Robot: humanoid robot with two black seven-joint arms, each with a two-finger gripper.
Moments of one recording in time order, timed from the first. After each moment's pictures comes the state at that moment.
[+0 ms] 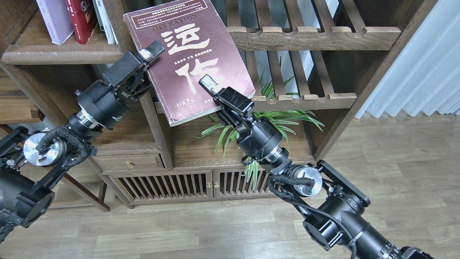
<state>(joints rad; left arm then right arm) -0.50 0.39 -0.98 -1.36 -0.45 -0.49 0.29 0.35 0.01 0.91 1.32 0.29 0.58 -0.17</state>
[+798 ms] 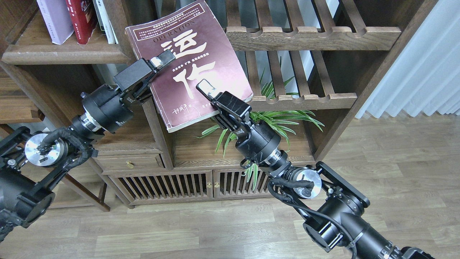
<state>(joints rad) -0.53 0.40 -0.95 -1.37 -0.45 -0.49 0.35 0.35 0.01 0.88 1.32 0.28 0.58 -0.16</state>
